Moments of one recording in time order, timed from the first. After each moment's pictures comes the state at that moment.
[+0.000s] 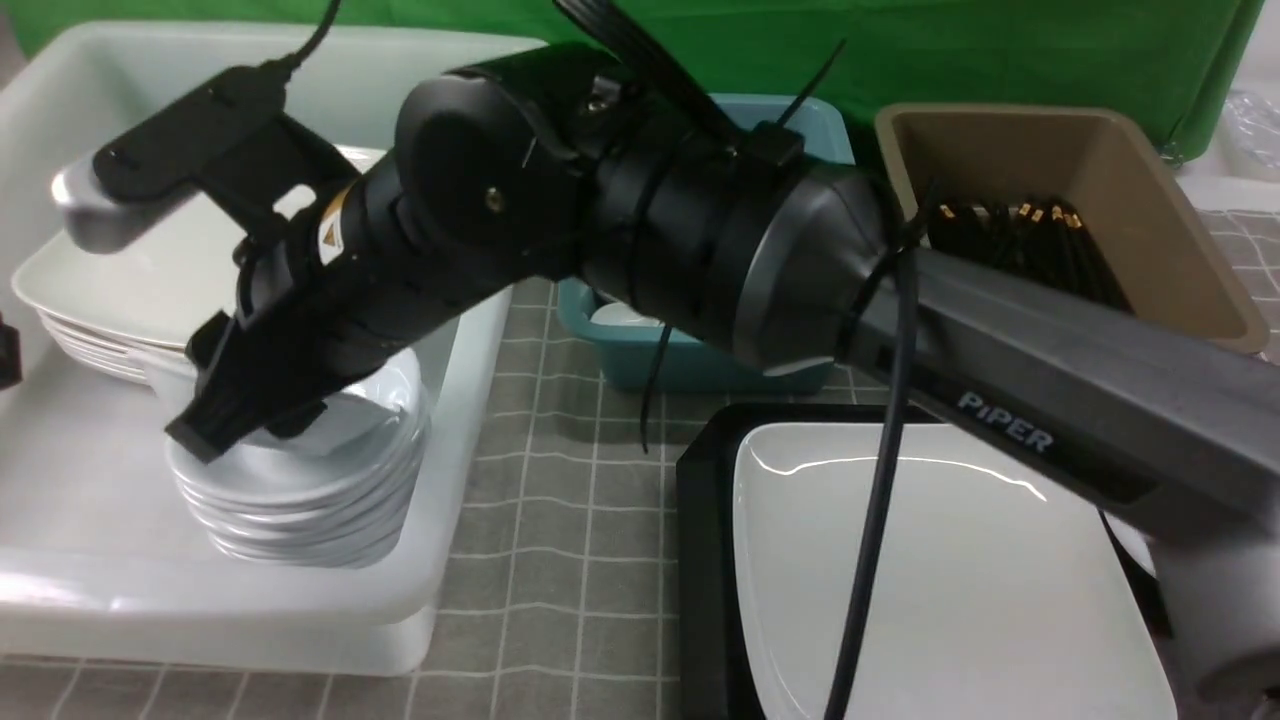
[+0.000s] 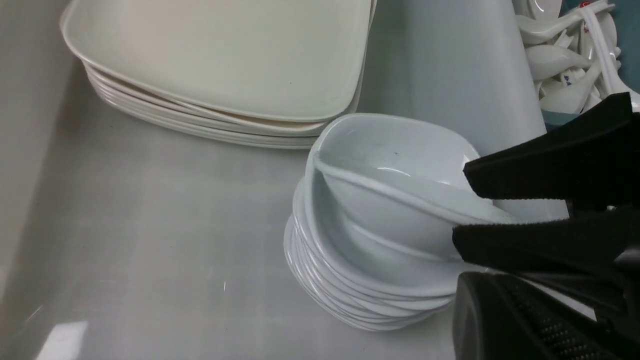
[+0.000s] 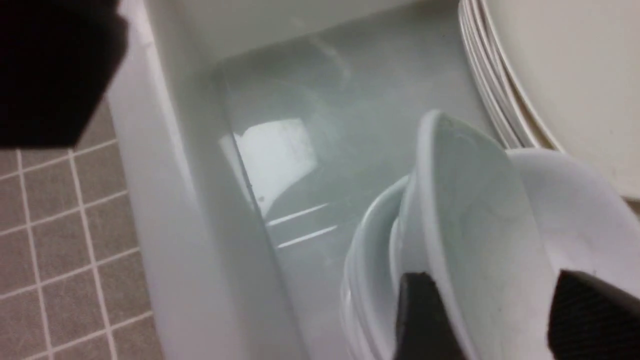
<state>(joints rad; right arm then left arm) 0.96 2.14 -2.10 0.23 0.69 -0.26 0.13 0.80 -0.93 -0.30 0.94 0.16</state>
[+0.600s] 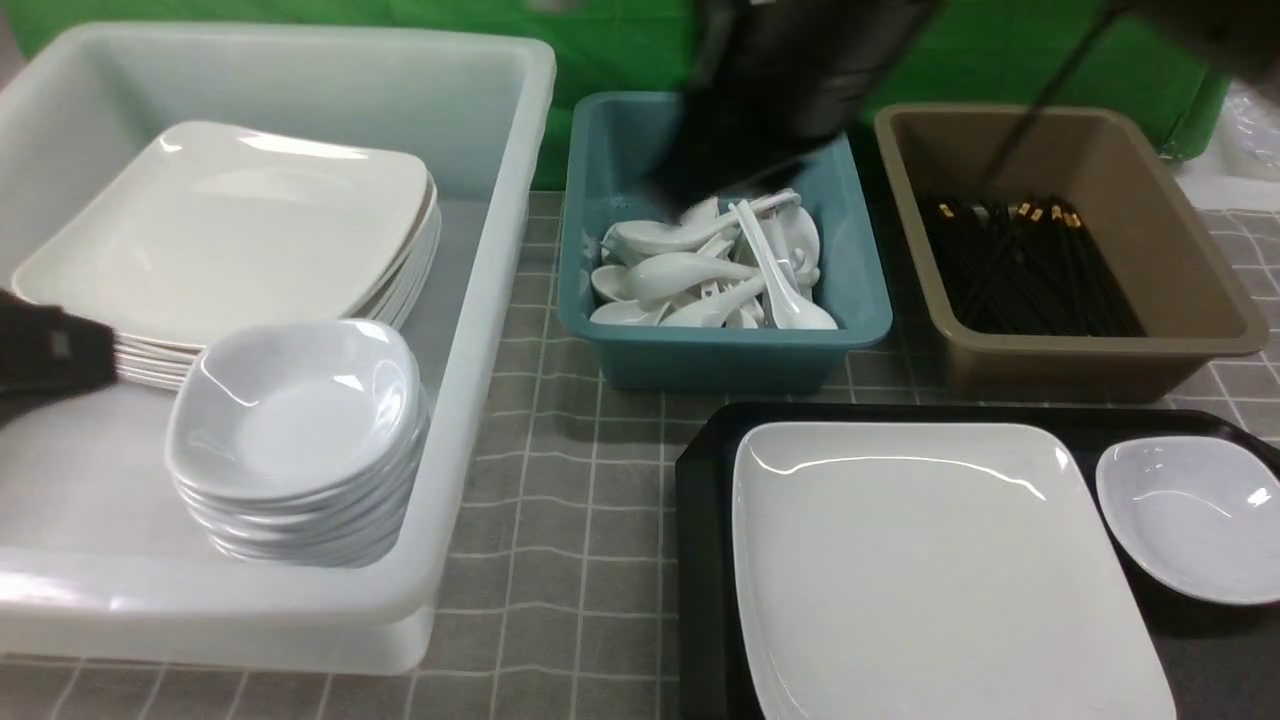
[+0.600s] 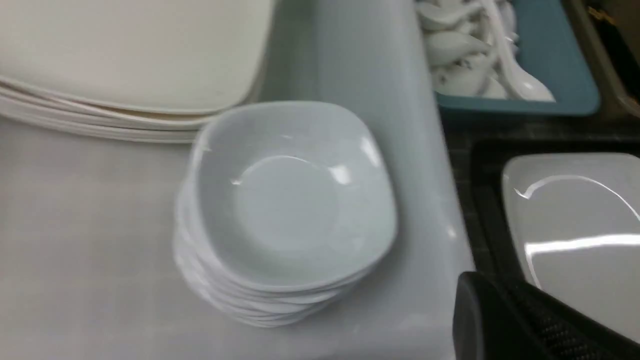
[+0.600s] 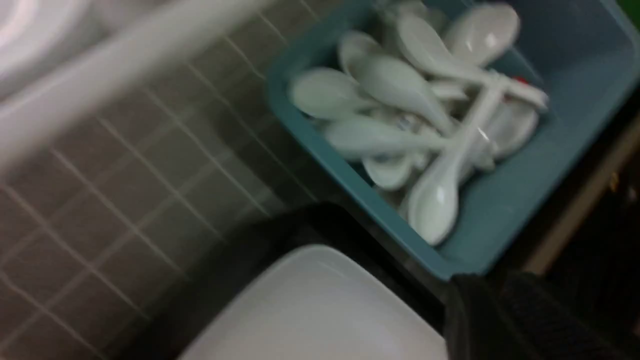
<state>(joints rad) 0.72 1.79 -1.96 -0.31 1.17 -0.01 0.05 0.84 -0.93 -0.51 0.97 0.27</state>
